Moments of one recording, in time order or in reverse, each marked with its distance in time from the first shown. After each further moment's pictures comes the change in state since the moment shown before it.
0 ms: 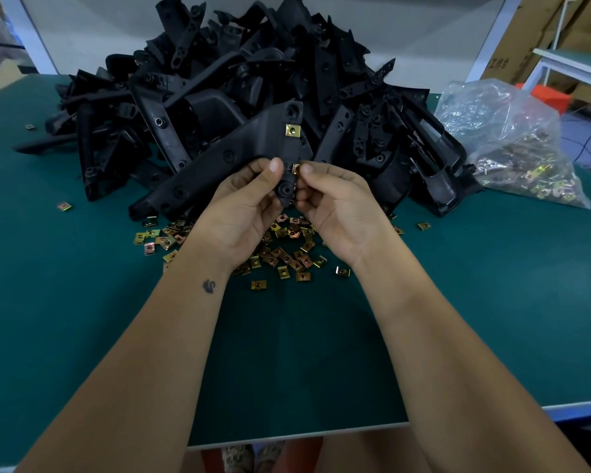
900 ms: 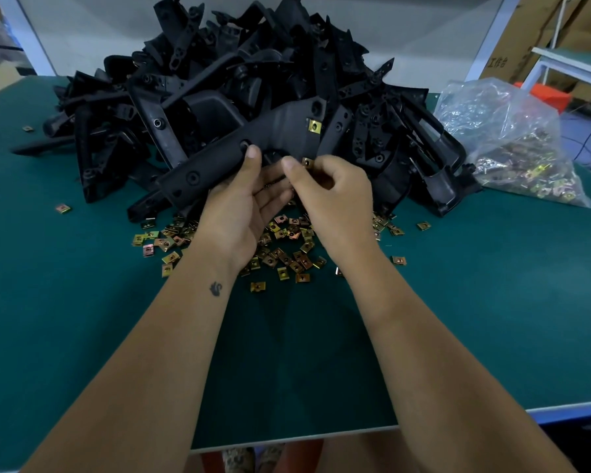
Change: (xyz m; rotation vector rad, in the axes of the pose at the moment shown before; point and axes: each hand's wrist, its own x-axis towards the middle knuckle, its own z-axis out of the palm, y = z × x) left_hand 0.000 -0.003 0.008 -0.037 0.162 0.063; right_hand -0.005 0.010 0.011 -0.808 0.272 -0.444
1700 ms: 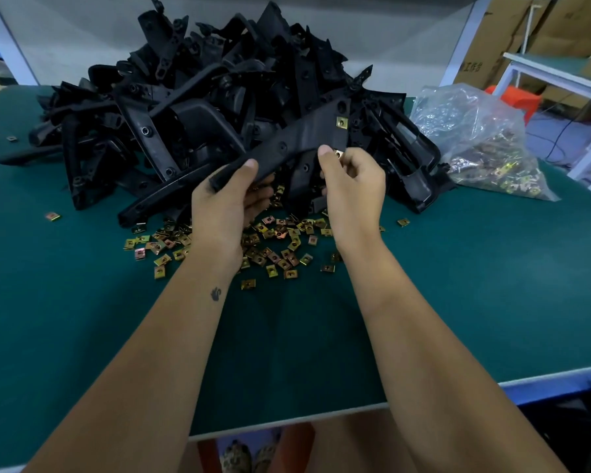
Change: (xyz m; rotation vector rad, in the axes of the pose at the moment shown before) left_hand -0.006 -0.004 0.000 0.176 0.124 0.161; right_hand 0.011 -0.002 -0.020 0.170 0.240 0.138
